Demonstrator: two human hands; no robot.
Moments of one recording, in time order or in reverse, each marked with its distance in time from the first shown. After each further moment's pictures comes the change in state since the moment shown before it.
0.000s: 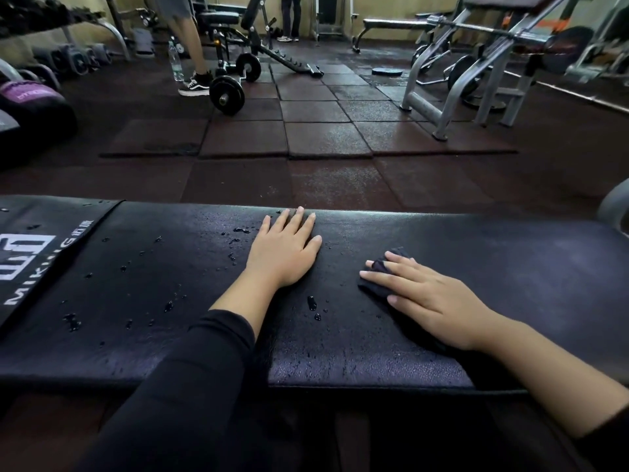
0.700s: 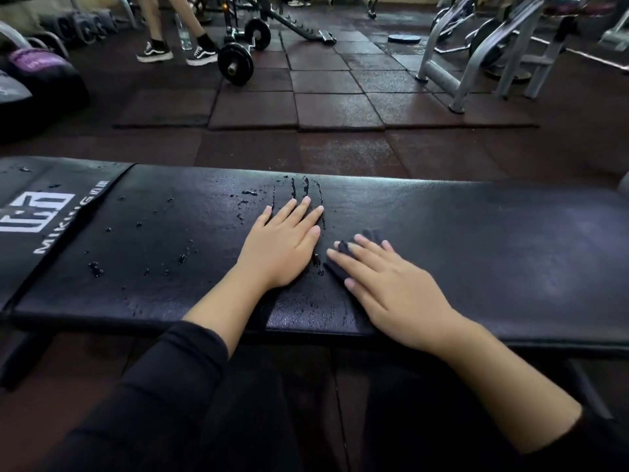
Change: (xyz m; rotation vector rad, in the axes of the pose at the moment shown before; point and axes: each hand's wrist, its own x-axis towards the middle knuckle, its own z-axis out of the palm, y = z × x) left_hand -0.063 0.002 0.008 -0.029 0.055 0.045; right_hand 0.000 -0.075 0.030 -0.170 0.189 0.026
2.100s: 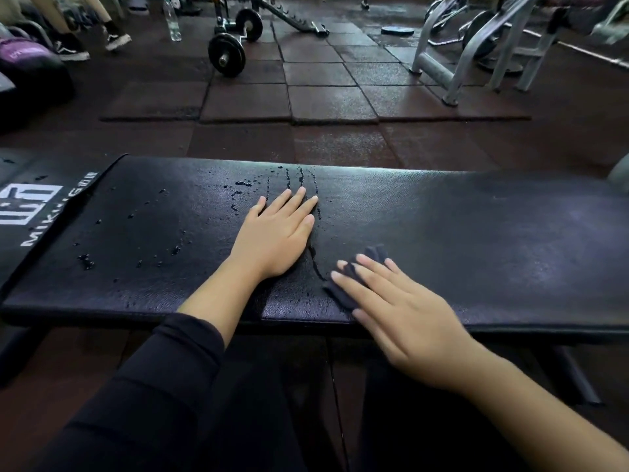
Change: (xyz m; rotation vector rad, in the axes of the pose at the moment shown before) left_hand 0.001 -0.004 0.001 -0.020 0.008 -0.009; right_hand -0.042 -0.010 0.000 -0.047 -0.018 -0.104
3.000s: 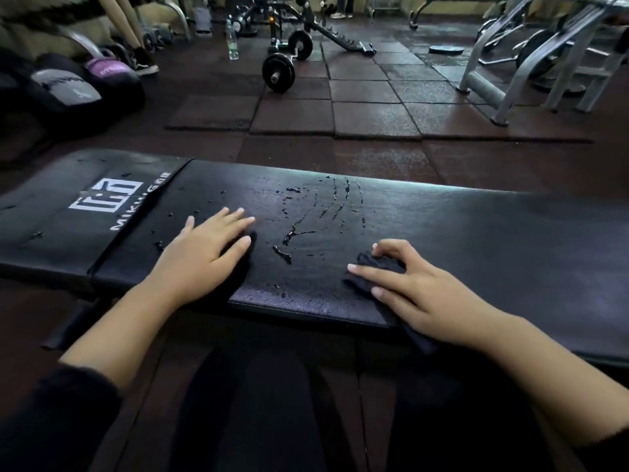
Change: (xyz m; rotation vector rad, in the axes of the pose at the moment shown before) left_hand -0.103 -0.109 -0.047 -0.140 0.095 -0.145; right_hand 0.043 0.009 -0.010 0.270 -0.066 -0.083
